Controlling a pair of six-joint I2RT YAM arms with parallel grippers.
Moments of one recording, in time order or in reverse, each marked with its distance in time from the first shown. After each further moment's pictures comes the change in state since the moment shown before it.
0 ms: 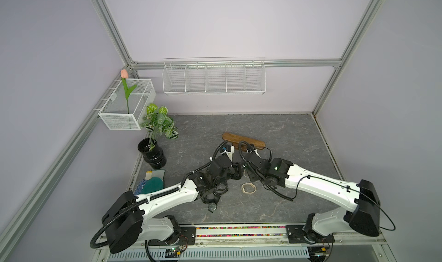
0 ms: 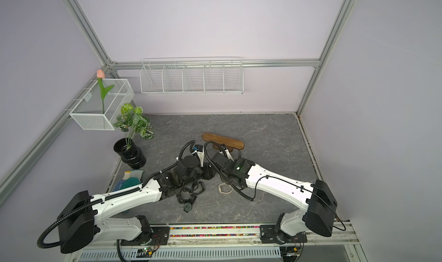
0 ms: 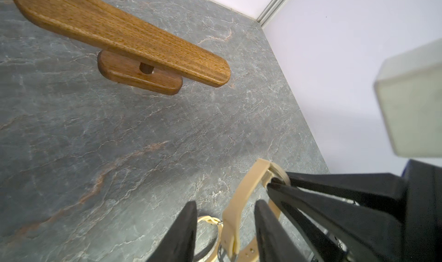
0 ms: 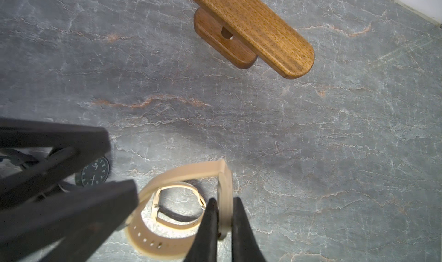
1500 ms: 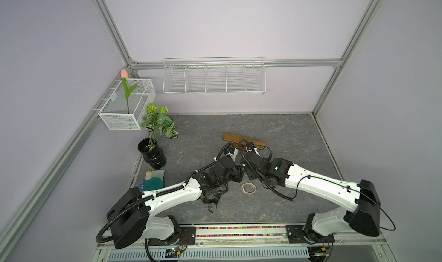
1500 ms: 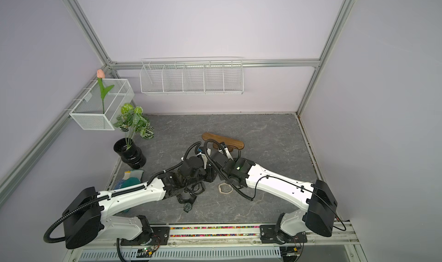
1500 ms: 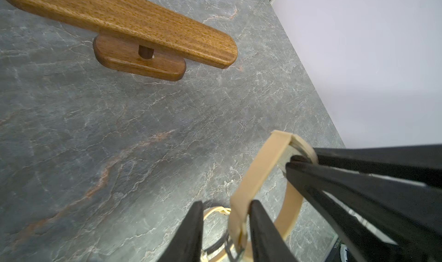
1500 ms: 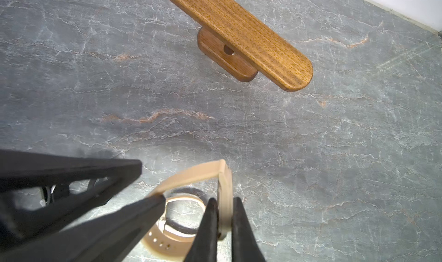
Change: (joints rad) left arm -0.017 0.053 0.013 -0.039 0.004 0.068; right arm 0.000 -0.001 0.004 0.047 0.014 -0.001
